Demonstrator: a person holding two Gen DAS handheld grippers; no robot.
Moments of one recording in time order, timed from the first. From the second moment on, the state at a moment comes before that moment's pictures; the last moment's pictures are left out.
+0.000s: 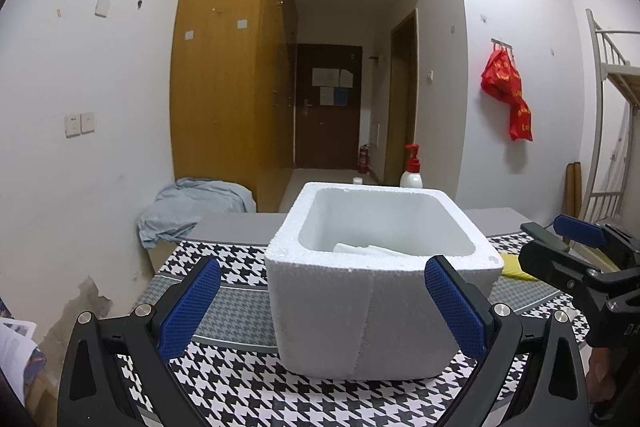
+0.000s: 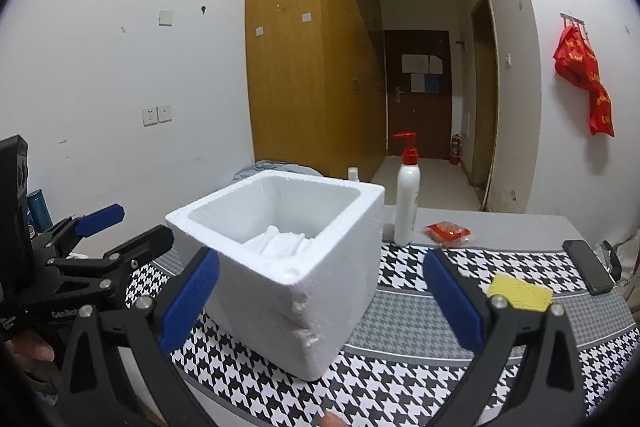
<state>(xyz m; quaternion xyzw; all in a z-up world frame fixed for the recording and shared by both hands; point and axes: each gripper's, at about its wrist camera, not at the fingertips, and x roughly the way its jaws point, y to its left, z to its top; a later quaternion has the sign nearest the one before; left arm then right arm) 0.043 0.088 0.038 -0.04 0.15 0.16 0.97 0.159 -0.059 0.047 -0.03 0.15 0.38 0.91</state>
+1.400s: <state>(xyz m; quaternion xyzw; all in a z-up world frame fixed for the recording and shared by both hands) 0.064 0.004 0.019 -0.03 0.17 0.03 0.99 0.160 -0.160 0.034 -0.01 0.16 0.29 0.94</state>
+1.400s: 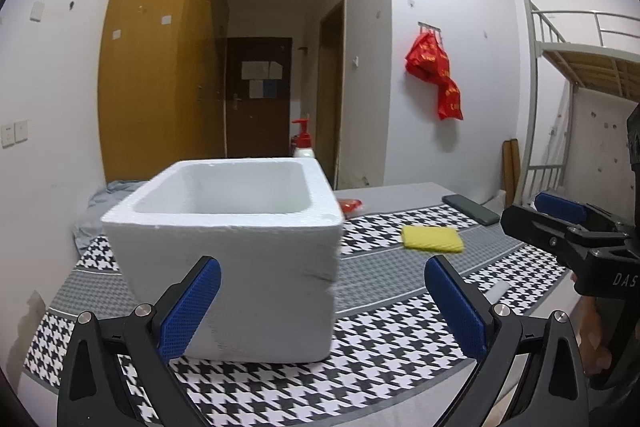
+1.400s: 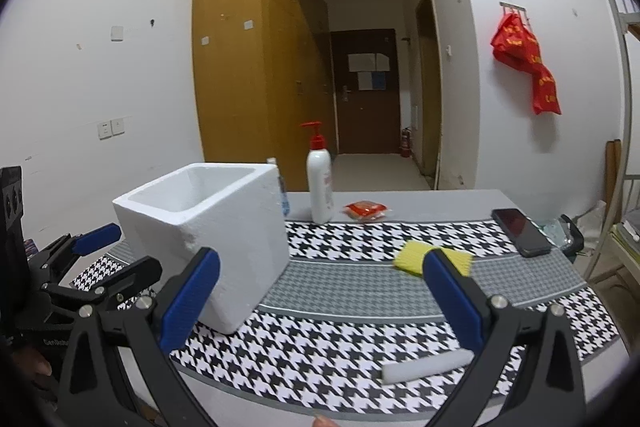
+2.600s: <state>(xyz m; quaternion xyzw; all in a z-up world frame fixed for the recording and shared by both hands) 0.132 -0.086 -0.008 0.03 0.23 -0.06 0.97 0.213 -0.241 0.004 0.01 0.21 0.22 0.95</state>
